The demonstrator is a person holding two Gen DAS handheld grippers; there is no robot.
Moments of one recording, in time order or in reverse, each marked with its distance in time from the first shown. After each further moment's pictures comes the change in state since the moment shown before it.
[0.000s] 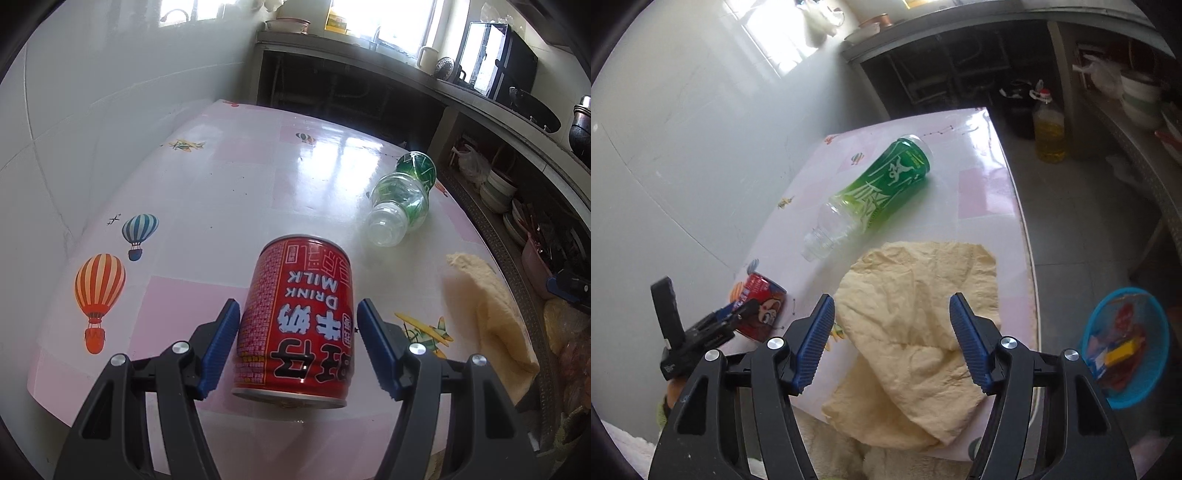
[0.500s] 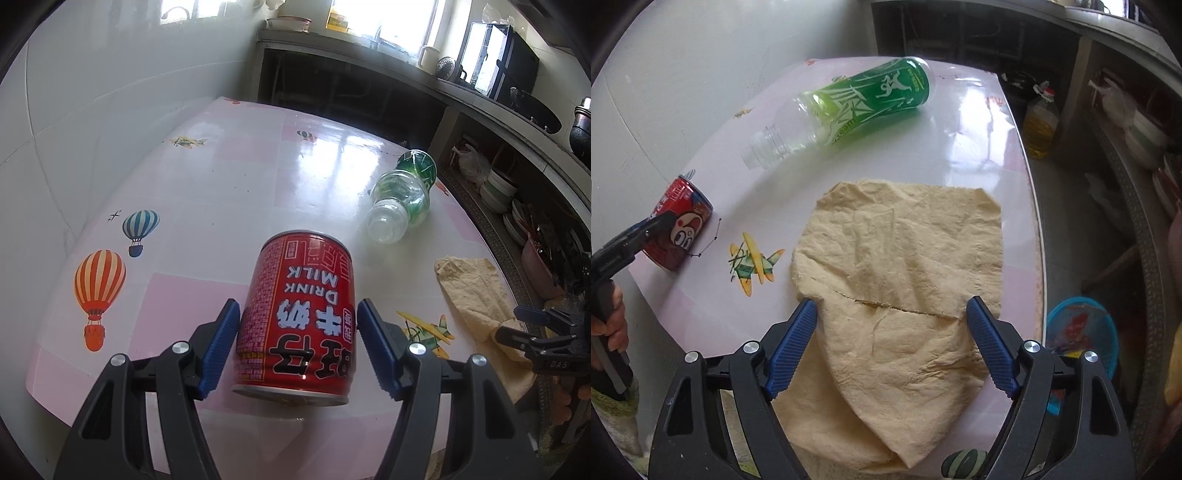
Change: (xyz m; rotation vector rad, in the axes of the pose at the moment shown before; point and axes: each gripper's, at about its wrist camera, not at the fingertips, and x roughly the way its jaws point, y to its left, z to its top) left arm -0.001 0.001 -0.002 -0.005 0.006 0.001; right arm 0.073 0.012 -0.031 -0.186 0.189 -0.251
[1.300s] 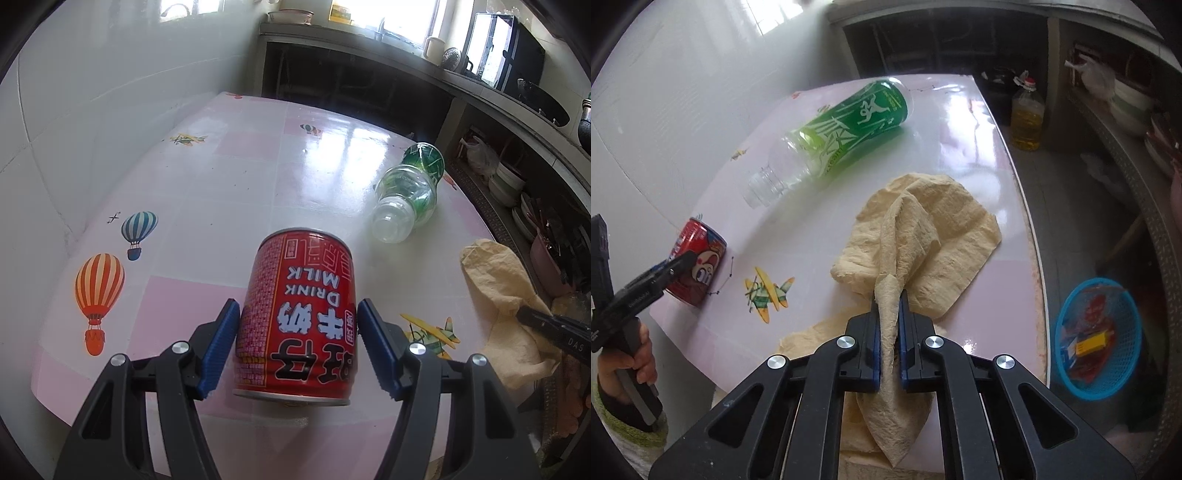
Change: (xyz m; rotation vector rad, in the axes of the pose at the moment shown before) left arm 0.008 -0.012 0.009 0.012 0.038 0.048; right arm -0.036 -0.018 0.005 0.165 -0.127 0.094
